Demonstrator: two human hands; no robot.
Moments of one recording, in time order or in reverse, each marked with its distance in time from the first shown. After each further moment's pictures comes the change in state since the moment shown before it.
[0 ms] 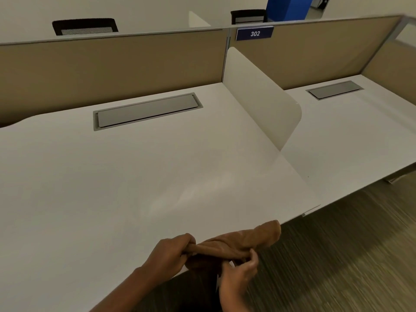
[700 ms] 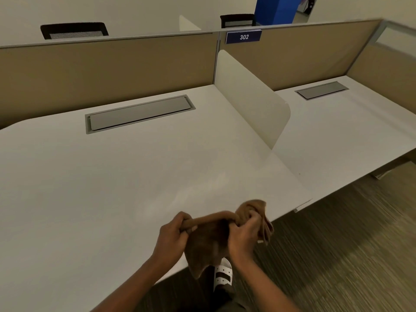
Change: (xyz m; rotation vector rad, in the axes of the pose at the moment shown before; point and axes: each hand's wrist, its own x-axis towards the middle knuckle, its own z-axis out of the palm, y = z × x) left_hand 0.018 0.032 -0.011 -0.455 0.375 -0.072; right_hand 0.057 -0.054 0.005 -0.079 -0.104 -0.438
